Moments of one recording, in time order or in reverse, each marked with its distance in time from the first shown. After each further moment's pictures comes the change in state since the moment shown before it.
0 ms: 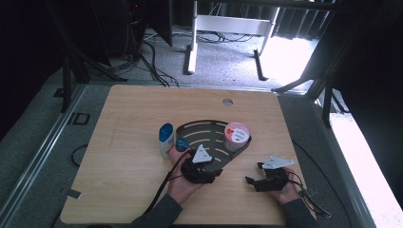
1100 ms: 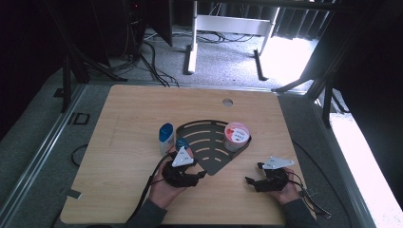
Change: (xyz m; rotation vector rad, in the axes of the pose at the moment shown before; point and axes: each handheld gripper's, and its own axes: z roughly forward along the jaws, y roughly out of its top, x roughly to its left) left arm 0.009 -0.016 -0.049 -0.014 0.047 -0.017; right arm 0.000 -0.001 0.000 -0.003 0.003 -0.006
